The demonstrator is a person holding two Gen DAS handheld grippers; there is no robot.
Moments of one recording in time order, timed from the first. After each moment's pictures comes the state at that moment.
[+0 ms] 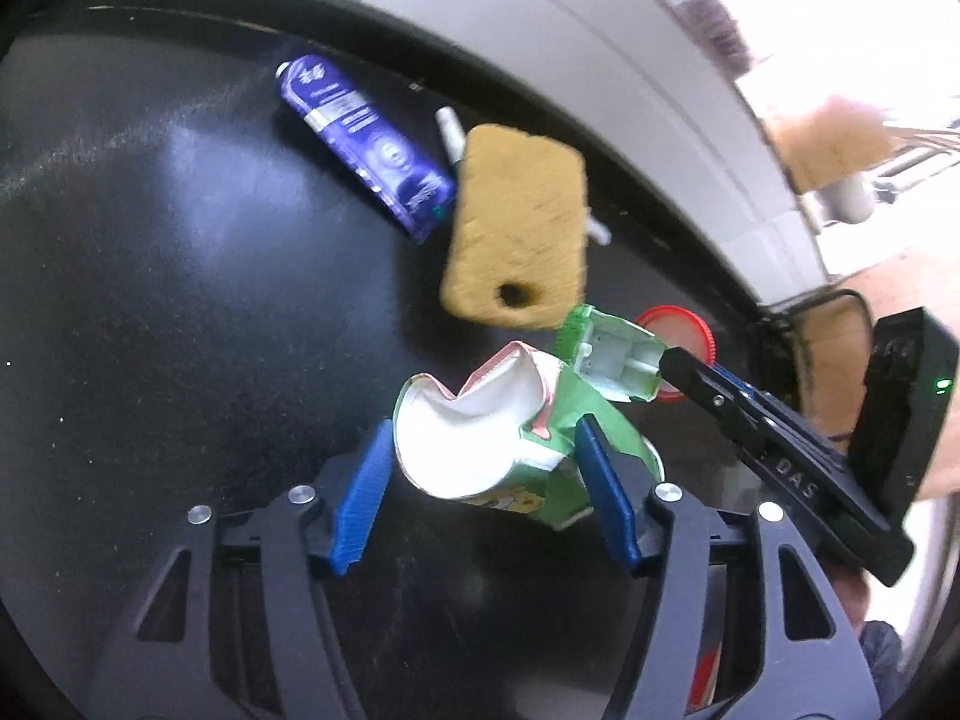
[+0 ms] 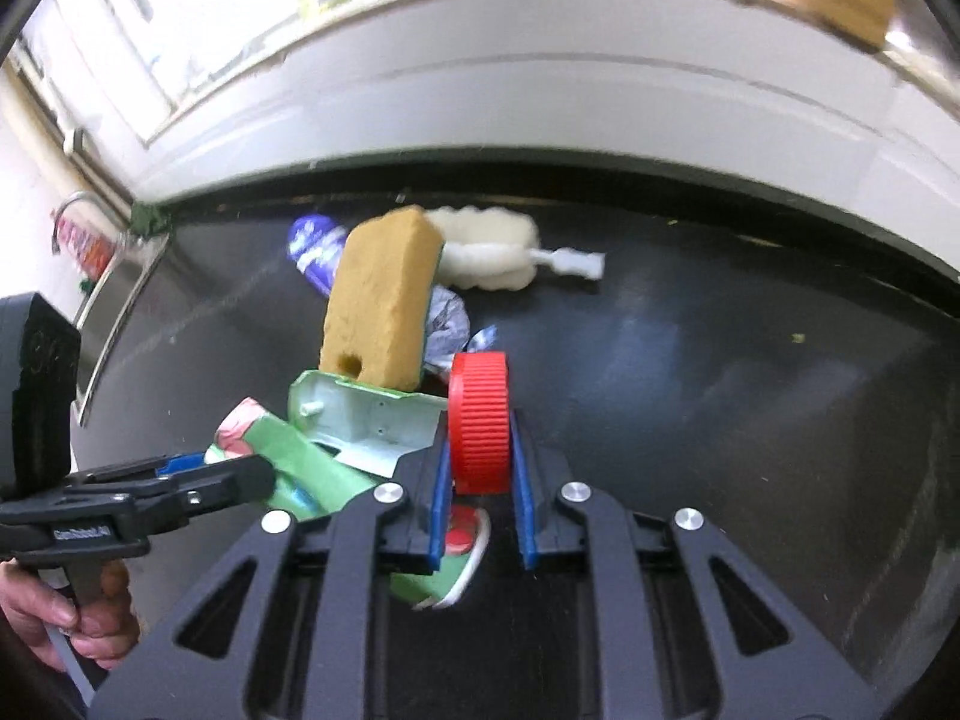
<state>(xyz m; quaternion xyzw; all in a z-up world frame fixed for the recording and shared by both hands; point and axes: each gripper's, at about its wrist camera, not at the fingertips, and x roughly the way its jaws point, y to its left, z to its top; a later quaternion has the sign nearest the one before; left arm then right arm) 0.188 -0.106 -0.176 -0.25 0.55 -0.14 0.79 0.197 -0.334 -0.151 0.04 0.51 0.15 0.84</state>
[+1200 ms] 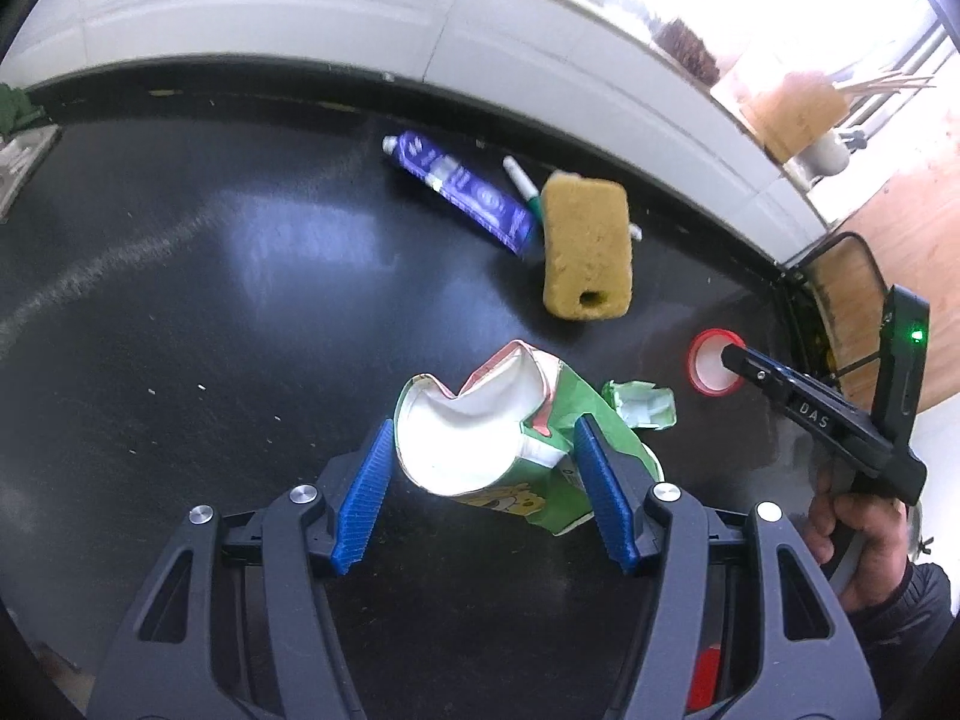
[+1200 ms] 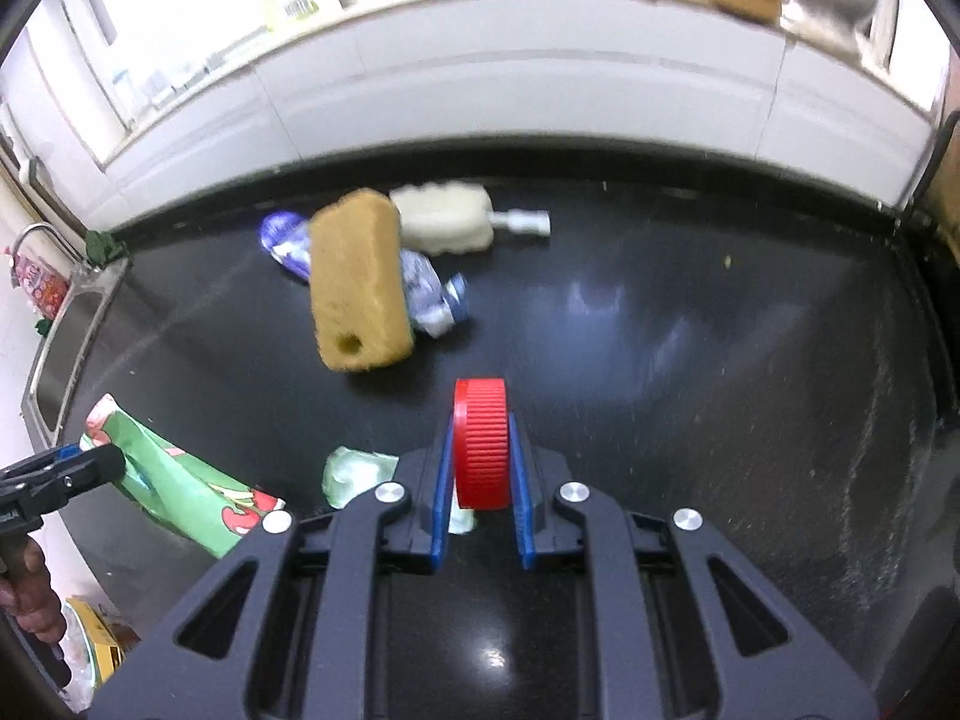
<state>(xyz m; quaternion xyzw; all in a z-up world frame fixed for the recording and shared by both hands) 0.139 -0.030 -0.136 -0.15 0.52 -0.13 0.83 0.154 -0.314 -0.134 0.04 0.51 0.07 0.86</state>
